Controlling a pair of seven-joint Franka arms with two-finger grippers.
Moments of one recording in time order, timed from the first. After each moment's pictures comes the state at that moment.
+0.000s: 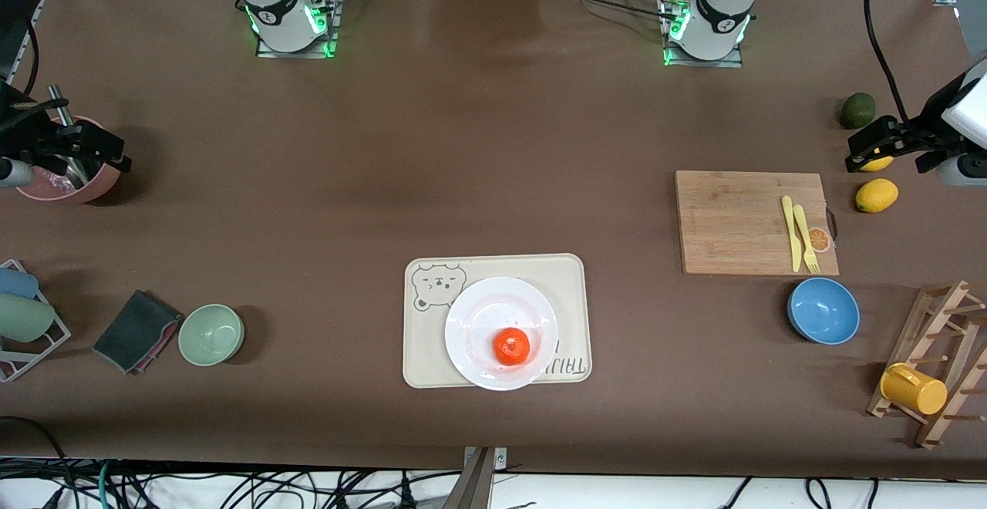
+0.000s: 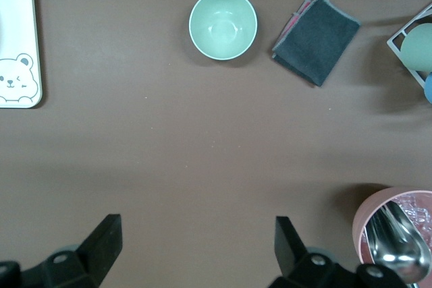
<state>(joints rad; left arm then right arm) 0.02 0.05 -0.01 -1.56 0.02 1.61 0.00 0.05 0.04 -0.12 -1.68 0.03 1.72 -0.13</state>
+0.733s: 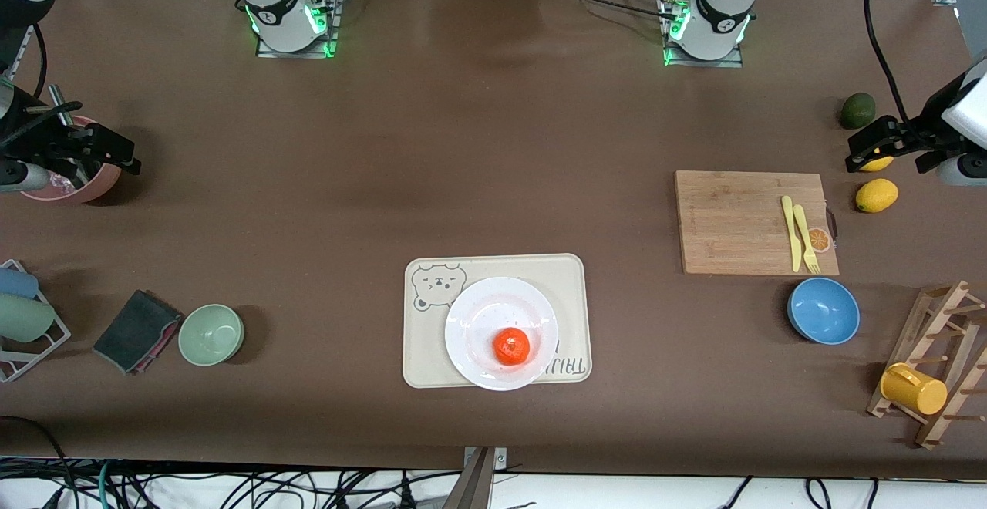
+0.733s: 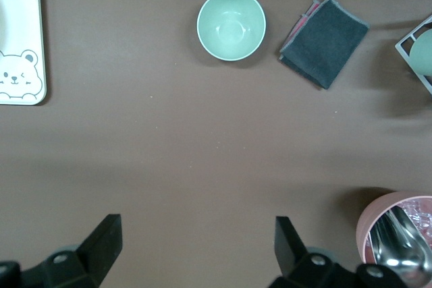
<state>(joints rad) 0.02 0.05 -0.01 -1.56 0.02 1.61 0.00 0.06 0.05 -0.12 -1.67 0.03 1.72 -0.13</state>
